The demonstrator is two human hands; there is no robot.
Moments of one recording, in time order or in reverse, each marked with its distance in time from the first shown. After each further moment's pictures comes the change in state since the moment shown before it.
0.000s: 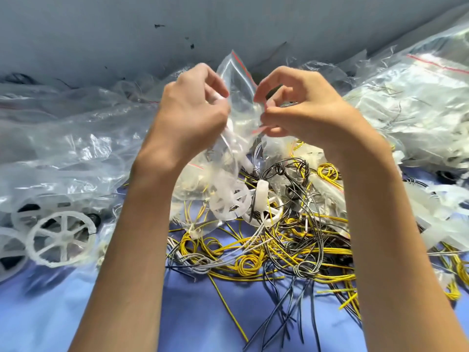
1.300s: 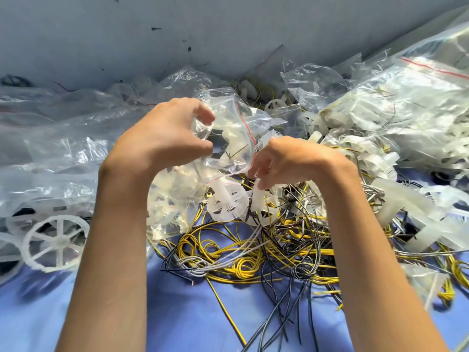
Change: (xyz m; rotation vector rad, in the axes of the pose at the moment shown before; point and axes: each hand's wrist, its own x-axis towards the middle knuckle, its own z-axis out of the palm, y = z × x) left_hand 0.001 -0.019 -0.021 0.384 -0.344 -0.008; right_hand 0.004 0.038 0.016 -0.723 -0.512 0.129
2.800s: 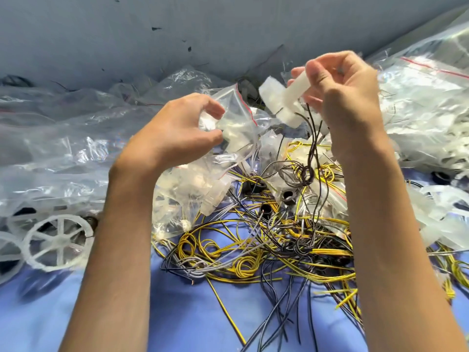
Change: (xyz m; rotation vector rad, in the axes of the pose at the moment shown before) left_hand 0.008 0.000 0.010 -0.105 0.061 0.128; right_hand -0.016 0.006 -0.034 1.175 0.948 -0.072
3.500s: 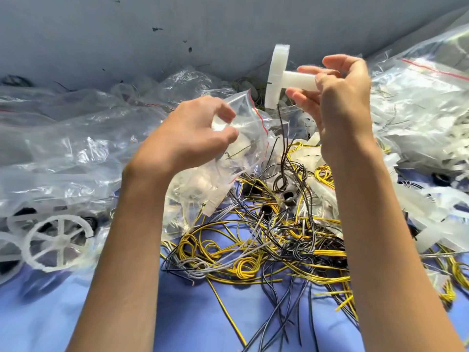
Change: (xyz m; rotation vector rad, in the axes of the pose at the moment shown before) left_hand 0.001 0.009 0.007 0.000 -0.011 0.017; right_hand -0.001 -0.001 0.012 0.209 0.128 0.084
